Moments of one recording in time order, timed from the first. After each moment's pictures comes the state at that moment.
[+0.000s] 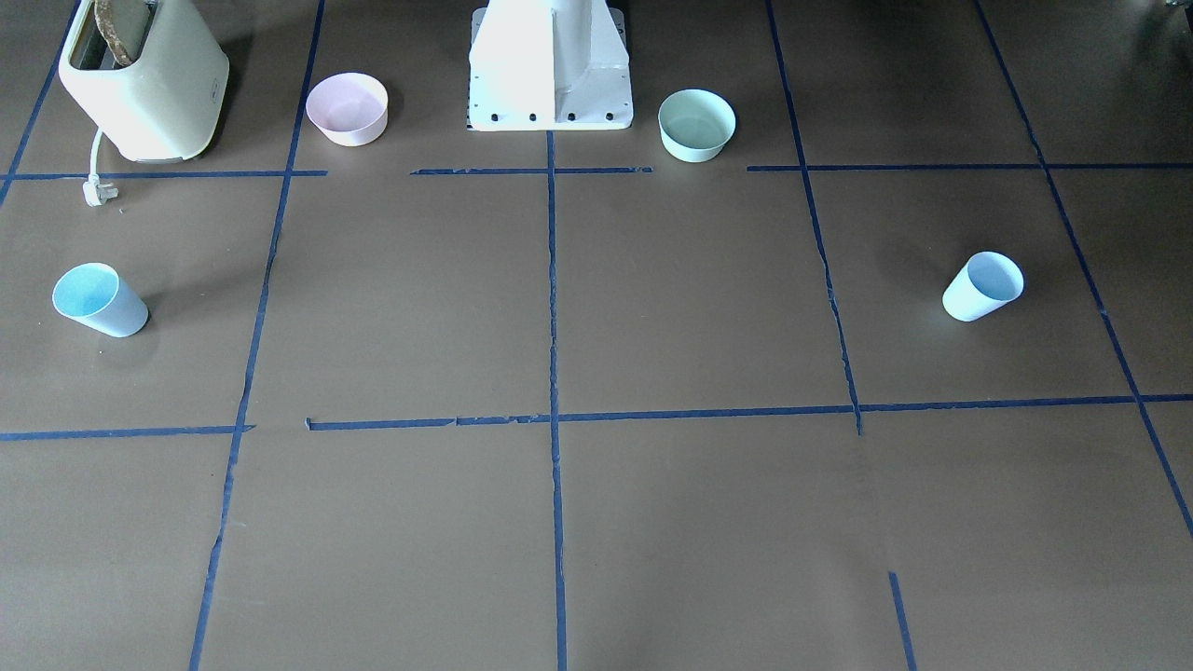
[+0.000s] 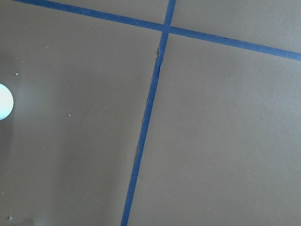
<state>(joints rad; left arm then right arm) -1.57 -1.38 -1.80 -1.46 -2.35 0.17 1.59 -1.75 1.75 -1.63 2.34 -0.26</state>
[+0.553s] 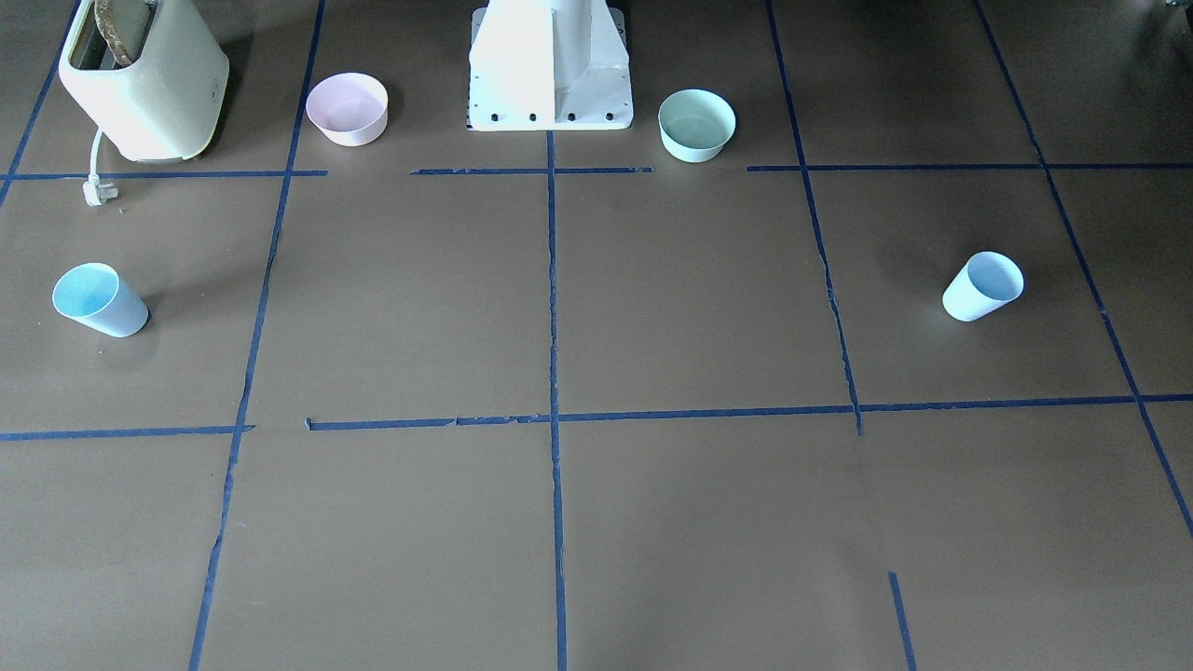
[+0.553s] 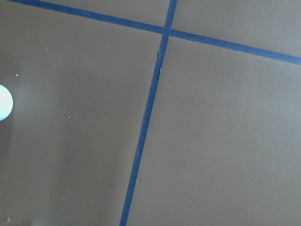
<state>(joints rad) -1.56 -1.38 -1.80 -1.46 -2.35 0.17 1.59 -1.75 1.74 -1.61 2.34 -0.26</state>
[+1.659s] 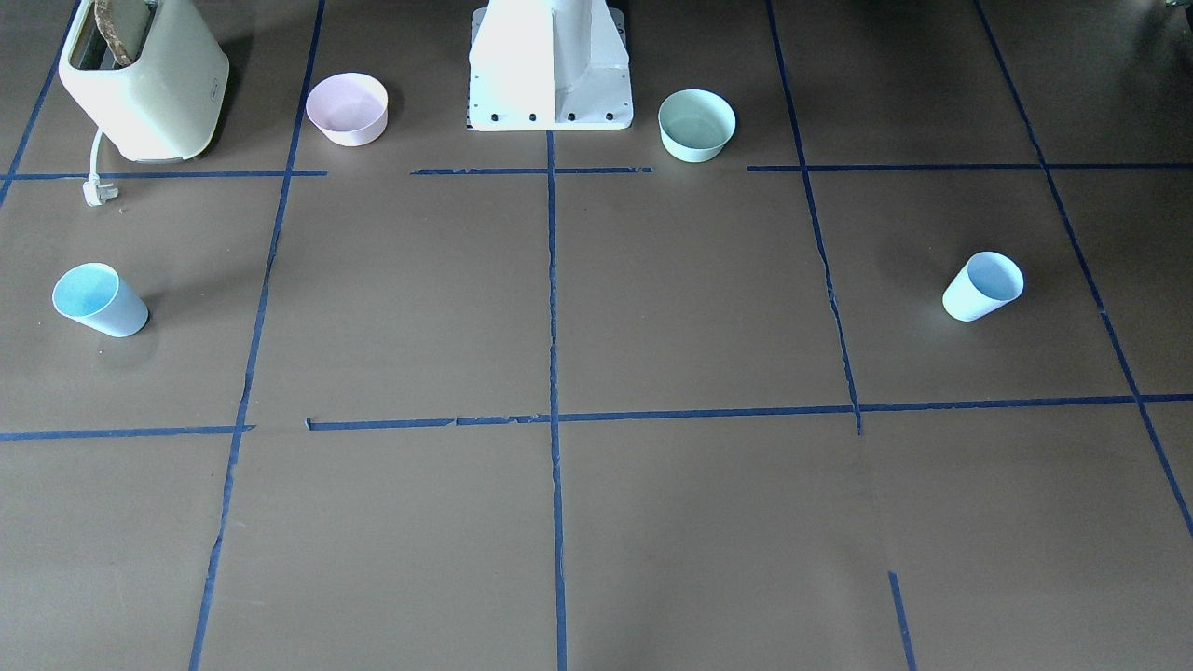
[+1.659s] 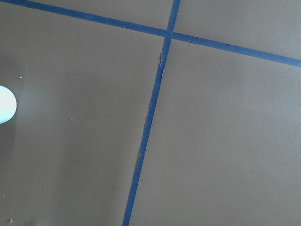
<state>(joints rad) -1.56 -1.48 -1.81 -1.56 -2.37 0.16 1.59 -1.75 1.74 -1.61 2.35 -0.26</state>
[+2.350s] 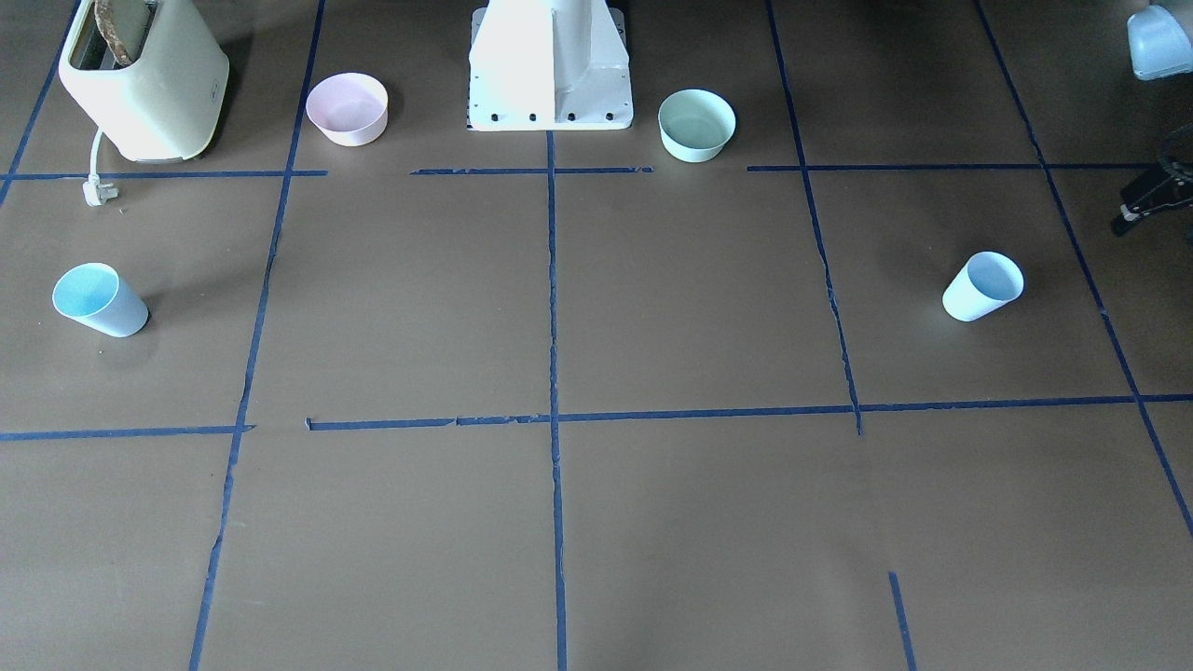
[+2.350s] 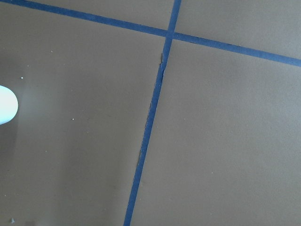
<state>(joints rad) -1.29 -1.41 -1.79 -1.98 -2.34 -0.45 1.59 -1.75 1.74 -1.61 2.35 -0.26</state>
